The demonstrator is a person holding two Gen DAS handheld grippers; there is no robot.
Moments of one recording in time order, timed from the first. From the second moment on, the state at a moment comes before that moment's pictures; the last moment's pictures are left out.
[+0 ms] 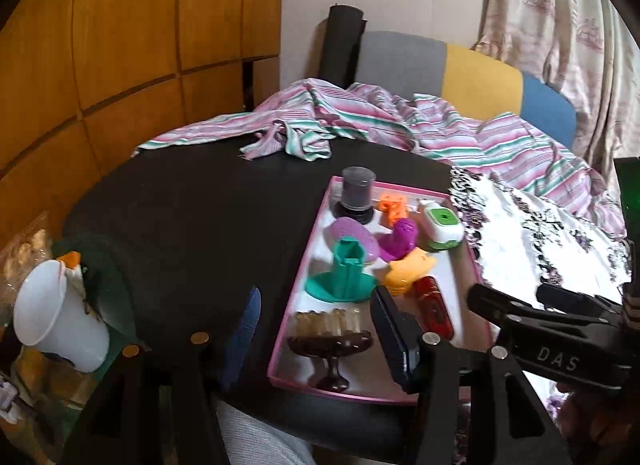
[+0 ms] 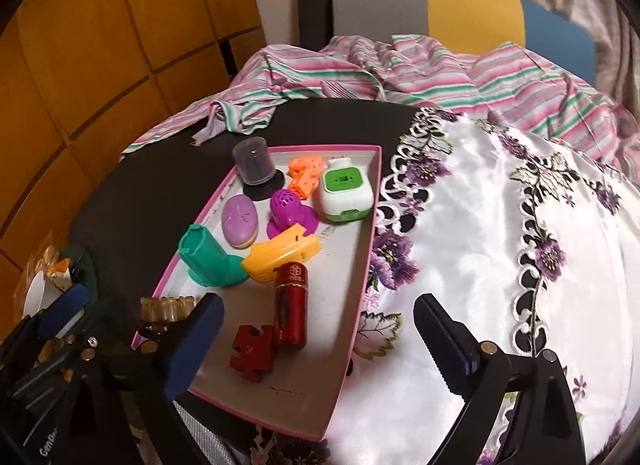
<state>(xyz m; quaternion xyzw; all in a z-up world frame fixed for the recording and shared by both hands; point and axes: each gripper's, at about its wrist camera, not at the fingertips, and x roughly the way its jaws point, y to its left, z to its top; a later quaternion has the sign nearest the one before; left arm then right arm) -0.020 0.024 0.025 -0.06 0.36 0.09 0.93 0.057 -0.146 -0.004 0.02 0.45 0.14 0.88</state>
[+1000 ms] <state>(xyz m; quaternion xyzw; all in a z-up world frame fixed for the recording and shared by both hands) 0.006 0.018 0.026 -0.03 0.43 0.08 0.90 0.059 -0.145 -0.007 0.00 0.47 0.07 0.88</state>
